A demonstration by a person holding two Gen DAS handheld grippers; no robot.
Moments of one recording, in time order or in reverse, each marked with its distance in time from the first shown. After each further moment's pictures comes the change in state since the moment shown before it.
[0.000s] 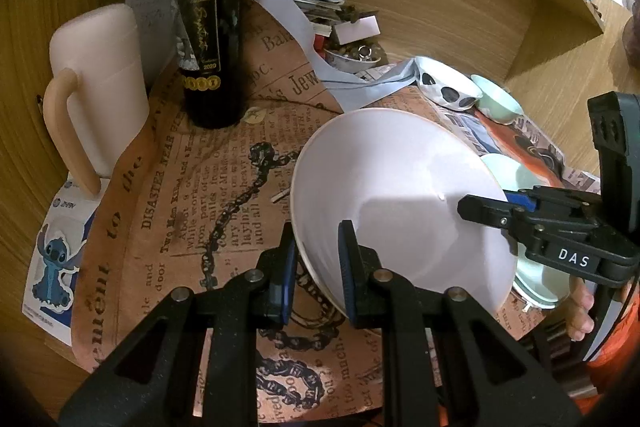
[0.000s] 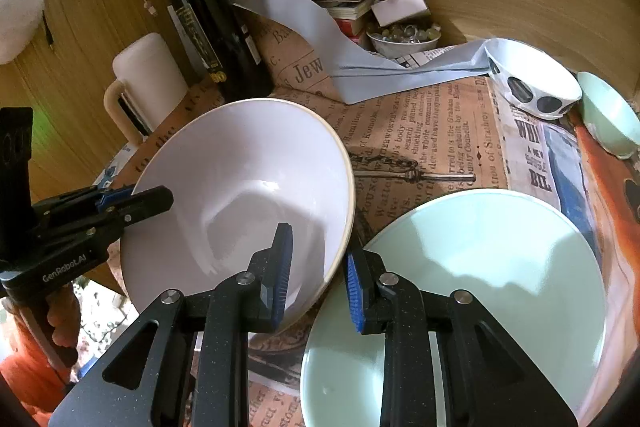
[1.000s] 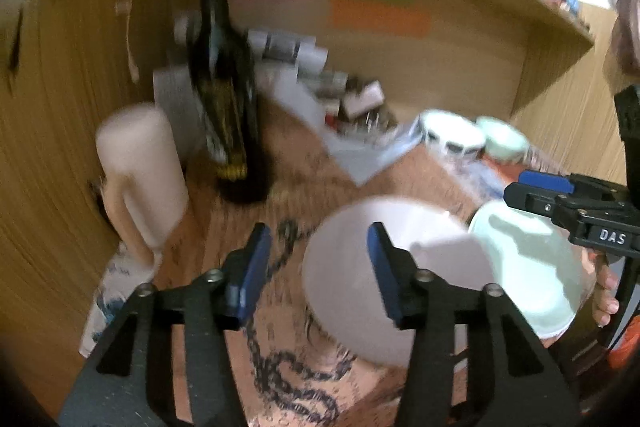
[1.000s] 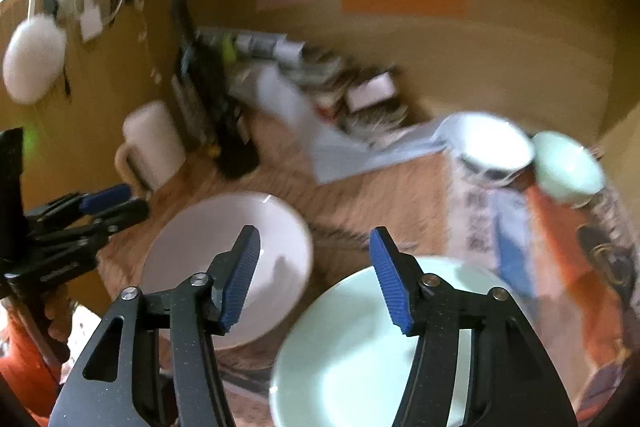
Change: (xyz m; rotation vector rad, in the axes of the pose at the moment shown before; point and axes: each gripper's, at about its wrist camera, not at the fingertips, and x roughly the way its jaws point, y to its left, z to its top) left arm -0.055 -0.023 0.027 0.092 -0.234 0.106; right arm -0.064 -0.016 0.012 -0.012 -0.250 -0.072
